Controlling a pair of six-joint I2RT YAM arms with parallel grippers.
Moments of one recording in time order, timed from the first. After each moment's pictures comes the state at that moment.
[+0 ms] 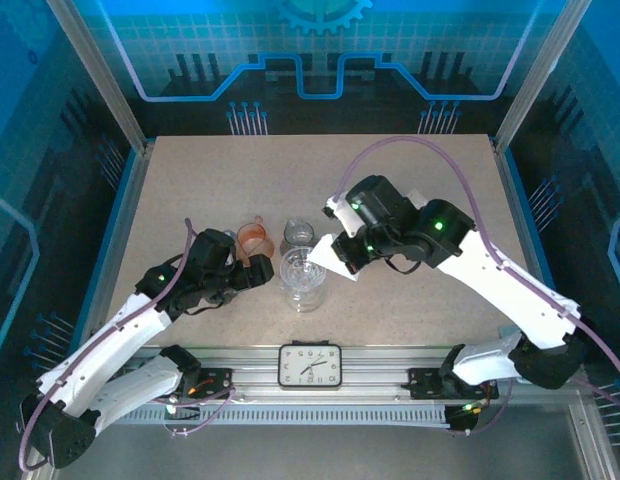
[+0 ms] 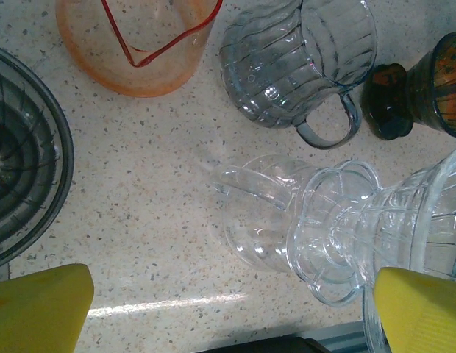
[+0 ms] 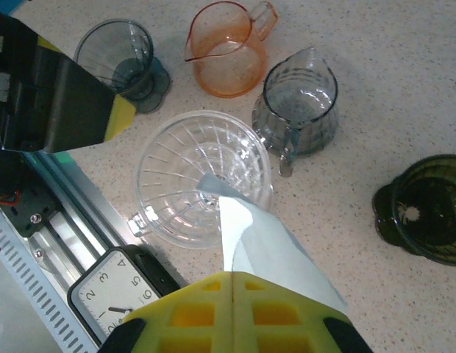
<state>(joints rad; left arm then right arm) -0.53 0.89 0.80 -0.81 0.04 -0.83 0.89 1.37 1.62 -1.18 -0.02 0.17</state>
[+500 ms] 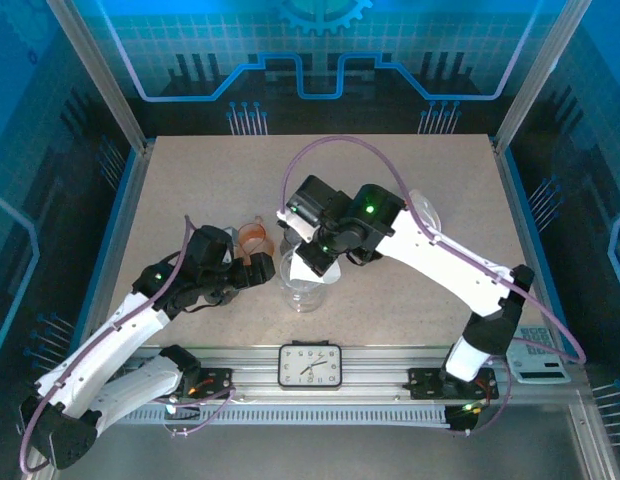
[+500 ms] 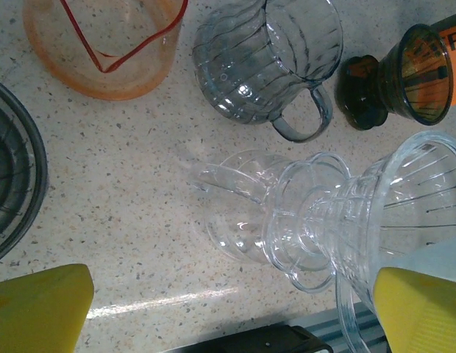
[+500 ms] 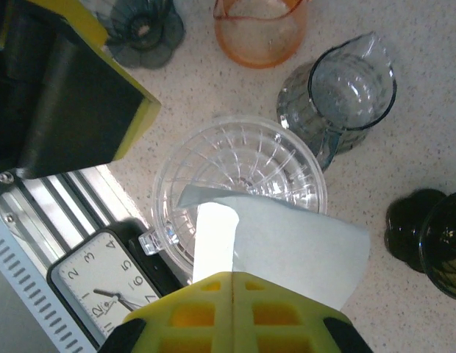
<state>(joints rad) -0.51 0.89 0.83 -0.81 0.10 -0.79 1.00 1.68 1.90 -1.35 0.04 0.10</state>
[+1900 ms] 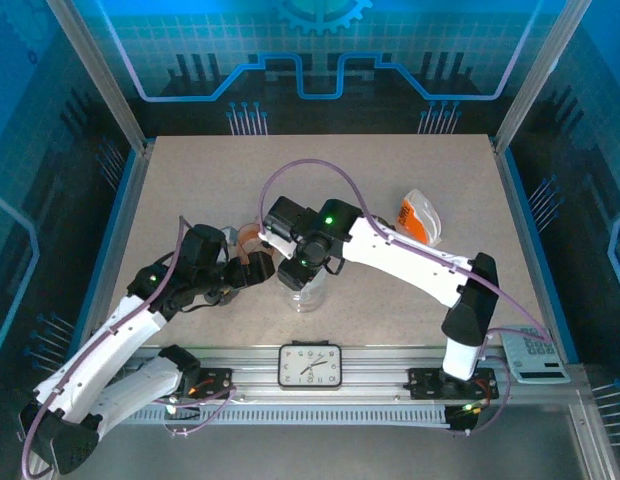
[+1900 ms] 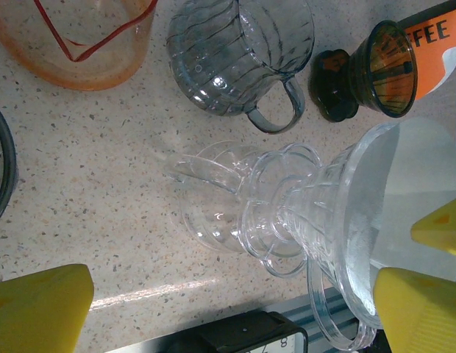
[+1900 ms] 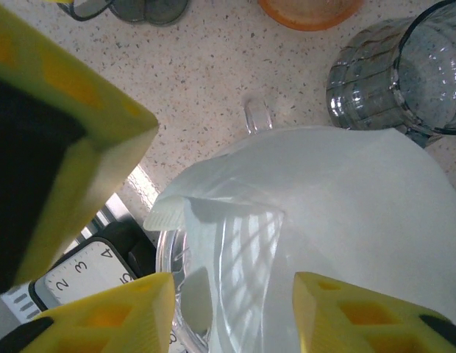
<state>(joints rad) -0.47 0.86 0.83 -0.81 0.19 -0.79 1.03 1.79 1.80 -1.24 0.00 0.11</state>
